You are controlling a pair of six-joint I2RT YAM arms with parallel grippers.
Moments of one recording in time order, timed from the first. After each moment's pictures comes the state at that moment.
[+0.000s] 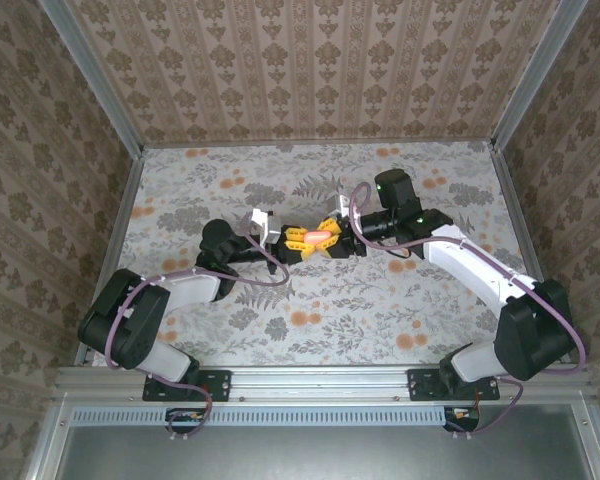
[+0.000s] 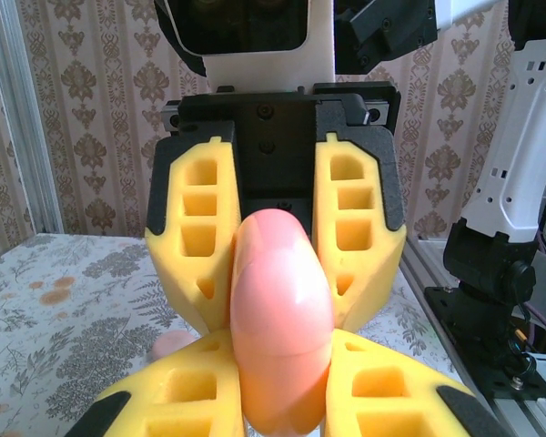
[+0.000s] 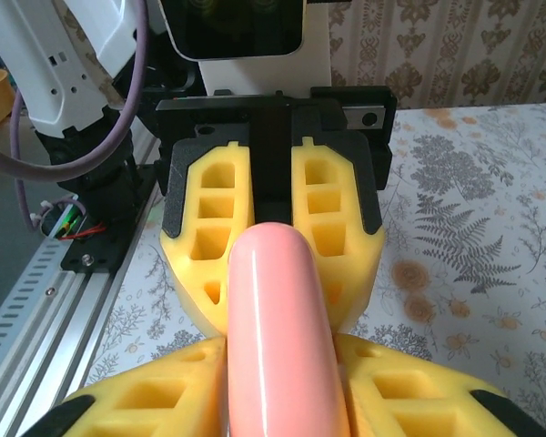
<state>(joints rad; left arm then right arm) -0.55 1.49 0.55 1.14 1.06 -0.18 0.44 1.42 1.07 -0.30 -1.00 -0.57</state>
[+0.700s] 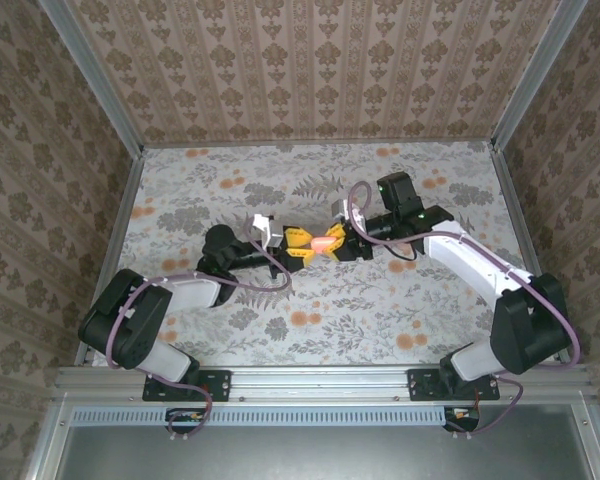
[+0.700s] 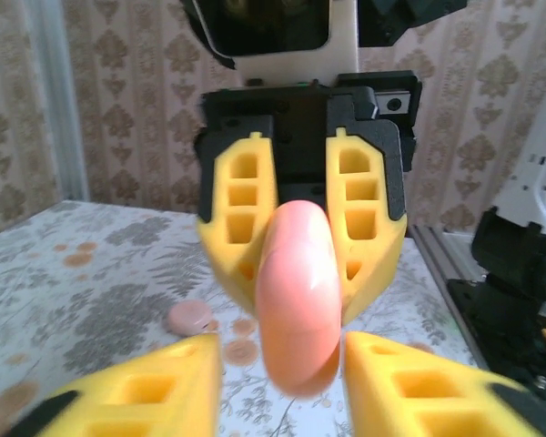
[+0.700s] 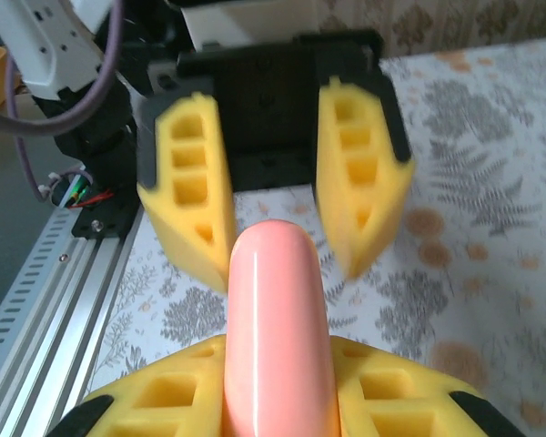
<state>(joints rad) -0.56 1.49 0.49 1.12 0.95 -0.15 0.38 1.46 1.08 -0.47 -1.00 -0.66</state>
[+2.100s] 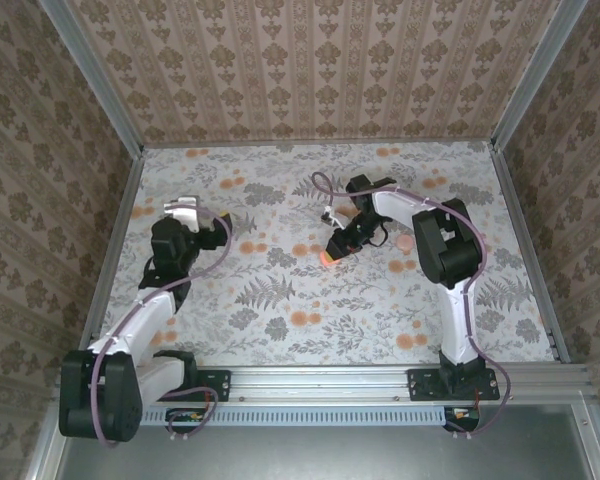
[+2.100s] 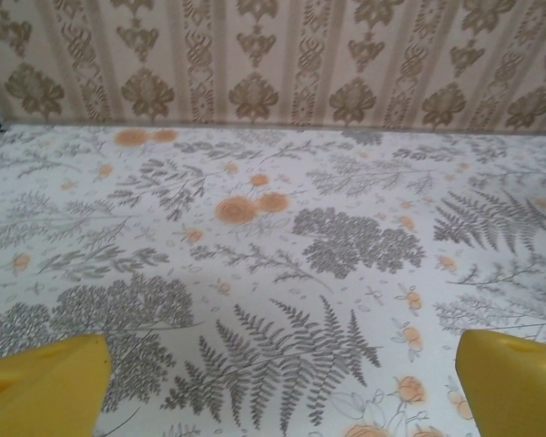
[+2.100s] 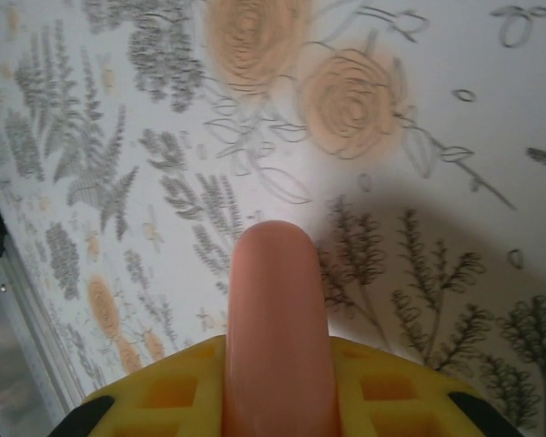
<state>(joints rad) -0.14 1.07 0.48 0.29 0.07 -0.09 0.36 2.18 1.57 -0.97 -0.69 -0.29</state>
